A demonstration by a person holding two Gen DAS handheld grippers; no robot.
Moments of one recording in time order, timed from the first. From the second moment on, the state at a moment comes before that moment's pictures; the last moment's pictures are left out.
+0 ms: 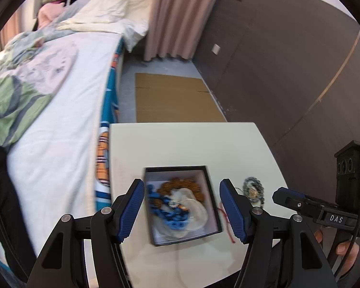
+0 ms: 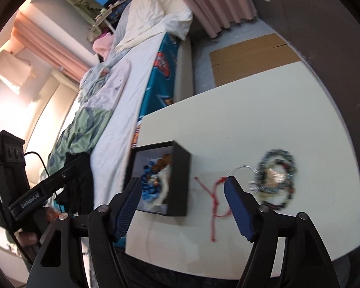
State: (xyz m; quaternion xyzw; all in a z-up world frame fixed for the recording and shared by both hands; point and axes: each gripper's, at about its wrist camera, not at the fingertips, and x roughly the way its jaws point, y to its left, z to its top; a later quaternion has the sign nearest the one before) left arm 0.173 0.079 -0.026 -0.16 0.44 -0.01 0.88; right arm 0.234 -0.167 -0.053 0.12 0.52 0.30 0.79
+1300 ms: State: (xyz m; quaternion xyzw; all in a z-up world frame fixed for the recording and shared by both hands) left arm 0.220 -0.097 -0.126 0.00 0.58 -0.10 0.81; right arm 0.220 -0.314 -0.114 0.17 0.51 0.24 0.81
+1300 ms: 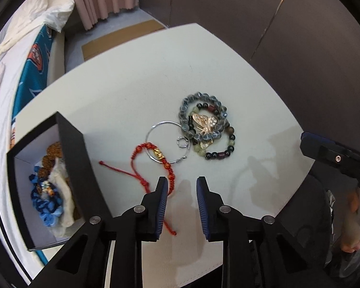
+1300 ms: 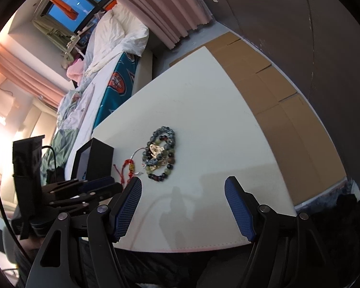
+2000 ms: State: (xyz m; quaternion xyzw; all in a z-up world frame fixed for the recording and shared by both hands) left arm 0.230 -0.052 -0.096 -0.02 0.54 -0.06 0.84; right arm 0.266 -0.271 -0.137 0.24 0.56 0.27 0.75
